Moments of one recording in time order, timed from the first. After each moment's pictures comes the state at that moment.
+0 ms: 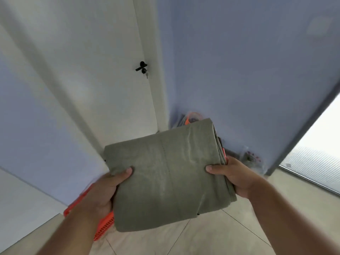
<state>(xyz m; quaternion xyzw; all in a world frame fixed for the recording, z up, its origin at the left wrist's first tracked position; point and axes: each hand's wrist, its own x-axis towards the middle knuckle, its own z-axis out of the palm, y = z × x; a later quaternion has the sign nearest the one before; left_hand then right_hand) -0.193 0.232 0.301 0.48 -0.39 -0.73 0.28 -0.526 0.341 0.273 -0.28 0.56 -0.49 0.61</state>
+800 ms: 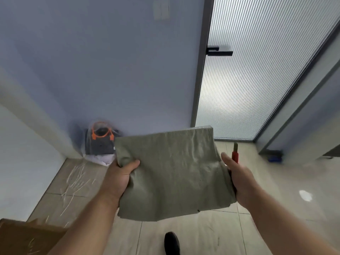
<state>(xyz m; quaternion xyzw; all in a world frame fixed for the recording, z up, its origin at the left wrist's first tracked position) -0.612 0.227 0.215 0.39 -0.57 -0.70 0.16 -0.773 0.517 0.209 0.13 0.67 -0.66 0.31</state>
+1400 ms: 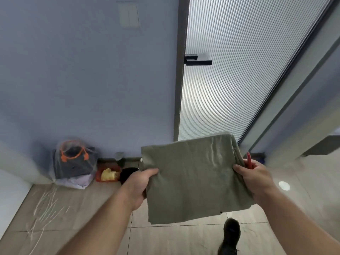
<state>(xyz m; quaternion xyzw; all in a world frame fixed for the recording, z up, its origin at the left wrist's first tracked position) -0.790 0.236 0.190 0.39 -0.54 -0.74 -0.12 -0.928 0.553 0.175 0.17 0.77 -0.61 0.14</state>
